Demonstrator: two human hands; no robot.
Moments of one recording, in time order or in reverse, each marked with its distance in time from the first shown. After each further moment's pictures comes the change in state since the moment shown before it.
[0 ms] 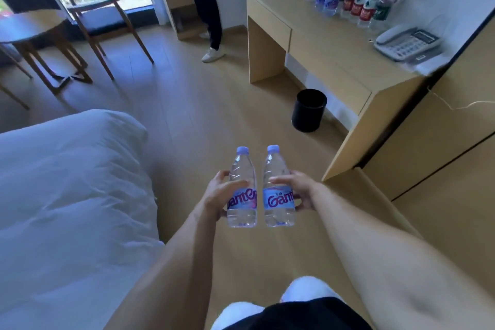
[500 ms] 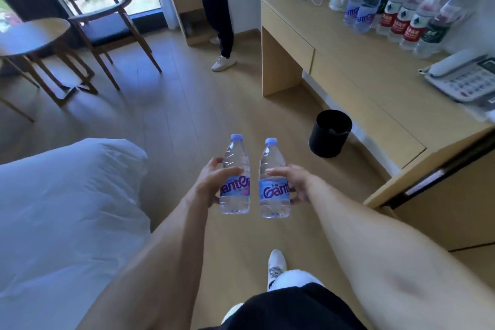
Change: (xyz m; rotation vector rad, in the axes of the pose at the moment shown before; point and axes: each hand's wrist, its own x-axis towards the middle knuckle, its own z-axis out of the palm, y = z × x) left_hand 0.208 0.180 -0.035 0.012 0.079 0.003; right_hand 0.202 -0.192 -0.031 0.028 -0.023 0.024
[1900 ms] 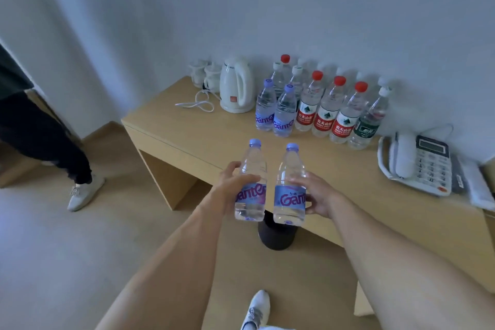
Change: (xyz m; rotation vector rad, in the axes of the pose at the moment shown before) left_hand 0.468 0.455 0.215 0.283 -0.737 0.167; right_hand 0.261 -0.364 -0.257 0.556 0.624 -0.171
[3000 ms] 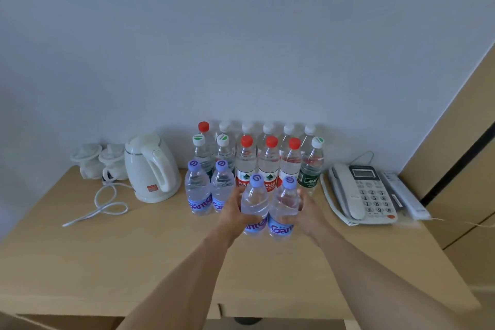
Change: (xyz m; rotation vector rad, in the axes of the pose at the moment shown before) left_hand 0.194 0.098 0.118 0.359 -0.464 0.353; right_hand 0.083 -0.071 -0.096 -0.072 0.564 -0.338
